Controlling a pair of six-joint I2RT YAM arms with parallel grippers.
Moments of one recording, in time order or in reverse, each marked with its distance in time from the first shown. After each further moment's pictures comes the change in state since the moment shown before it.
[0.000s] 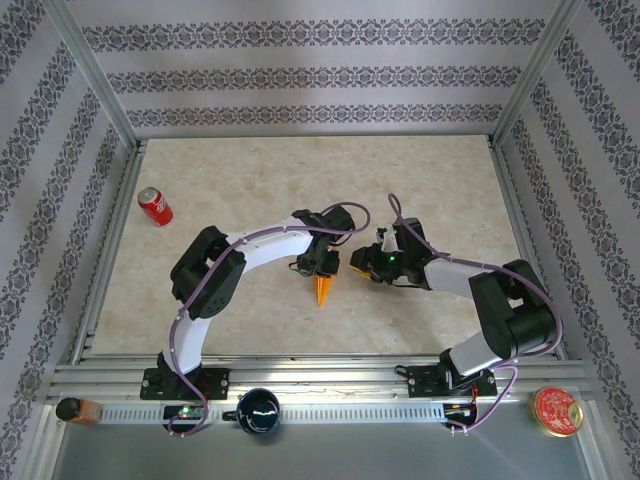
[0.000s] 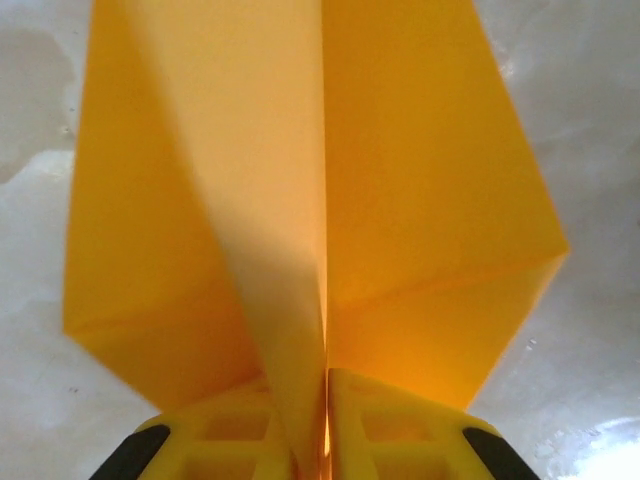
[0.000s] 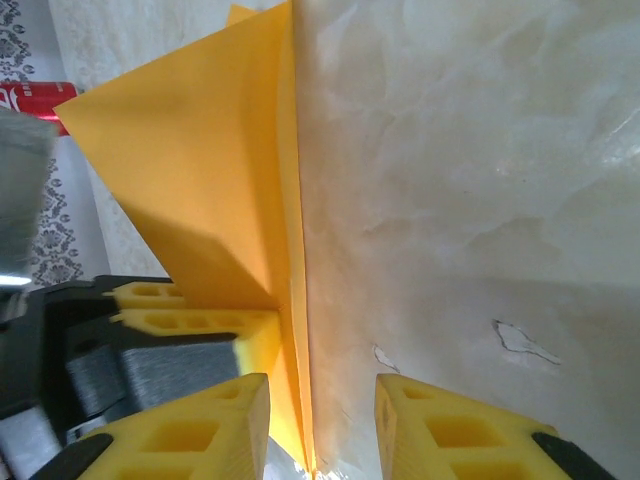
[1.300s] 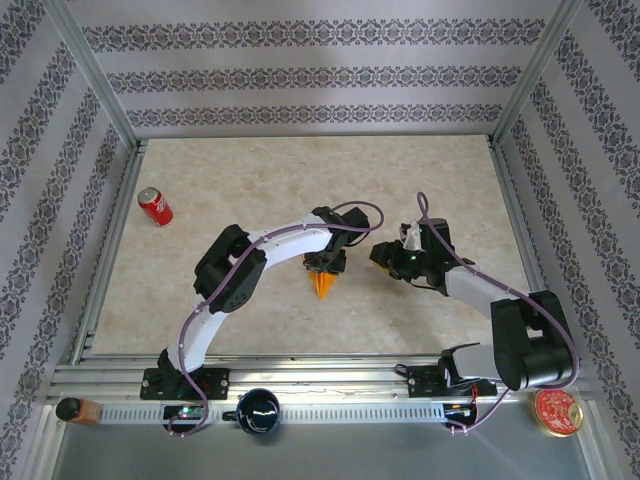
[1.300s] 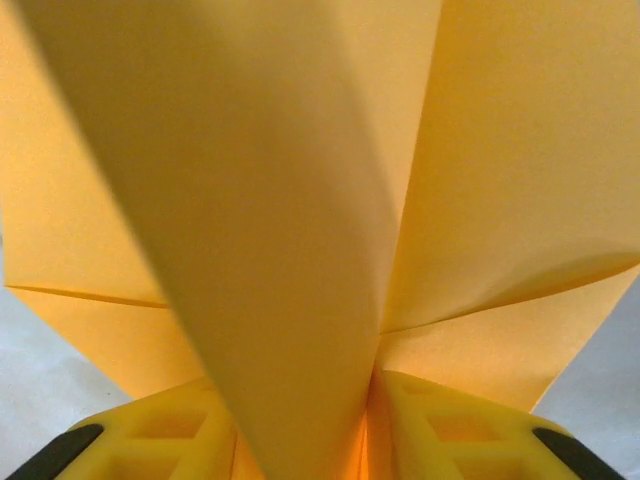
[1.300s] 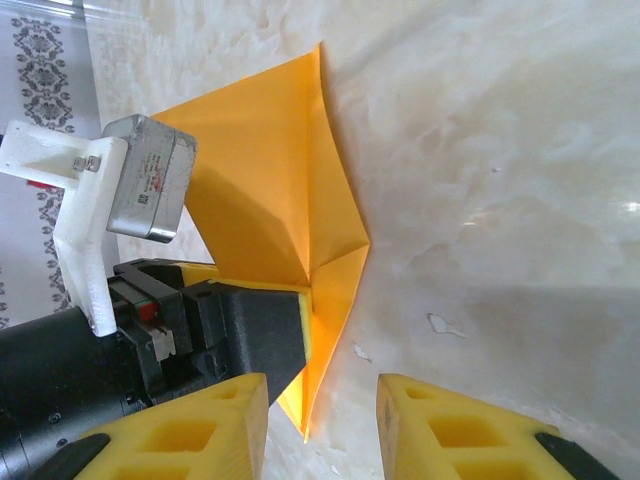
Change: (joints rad) left arm -0.034 0.154 0.218 -0.166 -0.179 -0.079; right arm -0.166 -0.187 -0.059 -0.095 -0.016 -0.076
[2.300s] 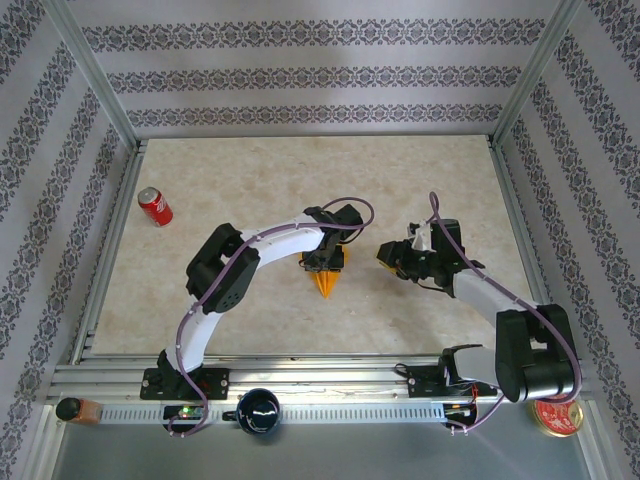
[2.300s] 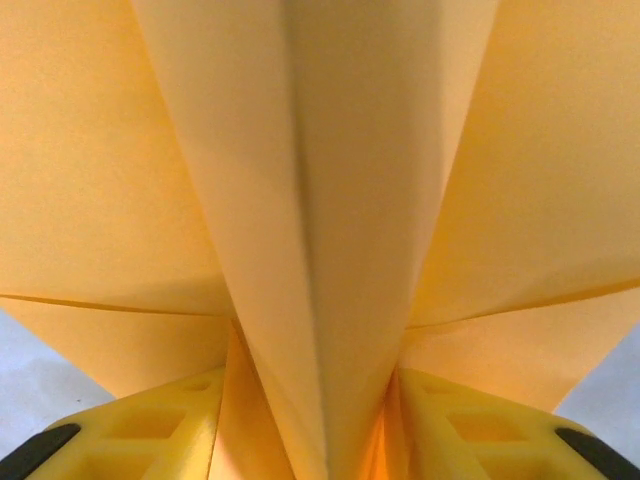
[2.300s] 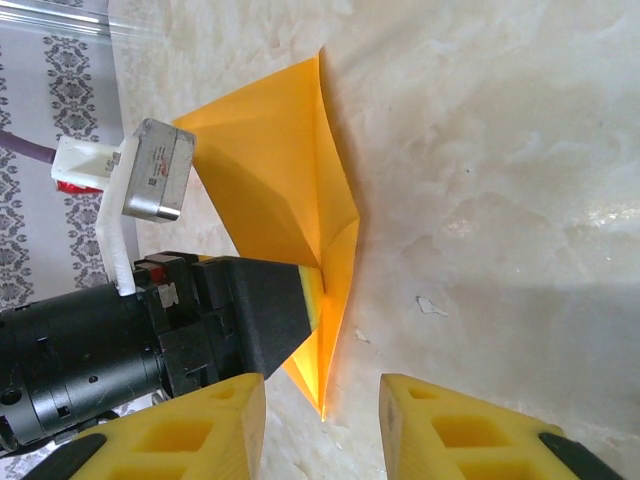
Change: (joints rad) left arm 0.029 -0.059 -0.091 0.116 0.067 -0.083; right arm -0.064 -0.073 -0.004 -0.068 -0.061 -0.034
